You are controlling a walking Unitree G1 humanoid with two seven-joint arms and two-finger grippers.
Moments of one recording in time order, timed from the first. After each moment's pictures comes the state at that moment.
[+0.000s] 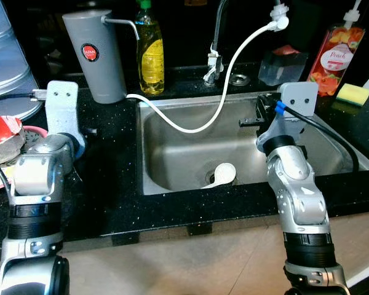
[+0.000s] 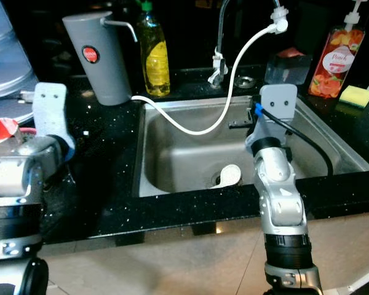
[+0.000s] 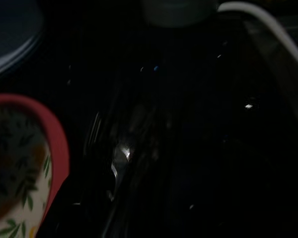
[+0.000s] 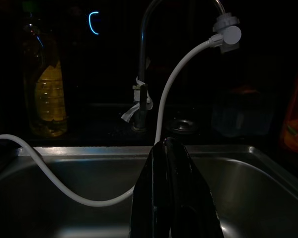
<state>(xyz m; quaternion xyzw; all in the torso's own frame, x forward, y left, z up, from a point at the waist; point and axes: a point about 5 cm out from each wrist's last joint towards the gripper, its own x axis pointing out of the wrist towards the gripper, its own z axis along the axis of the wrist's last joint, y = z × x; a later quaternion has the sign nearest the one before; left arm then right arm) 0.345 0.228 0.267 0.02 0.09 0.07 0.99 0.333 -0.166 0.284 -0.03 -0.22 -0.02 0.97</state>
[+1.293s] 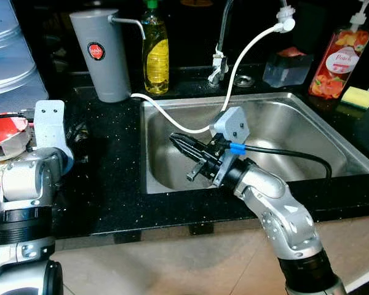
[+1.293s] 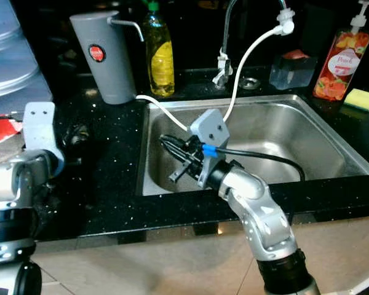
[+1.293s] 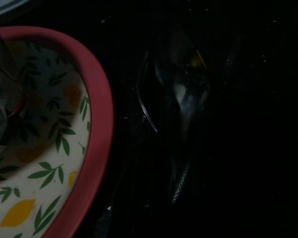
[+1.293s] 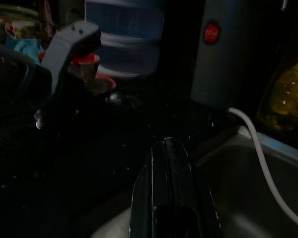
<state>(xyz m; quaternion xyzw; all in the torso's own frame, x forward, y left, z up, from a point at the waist) 0.341 0.245 0.244 0.00 0.15 0.09 0.98 0.294 -0.082 0.259 -0.07 -0.15 0.41 0.90</state>
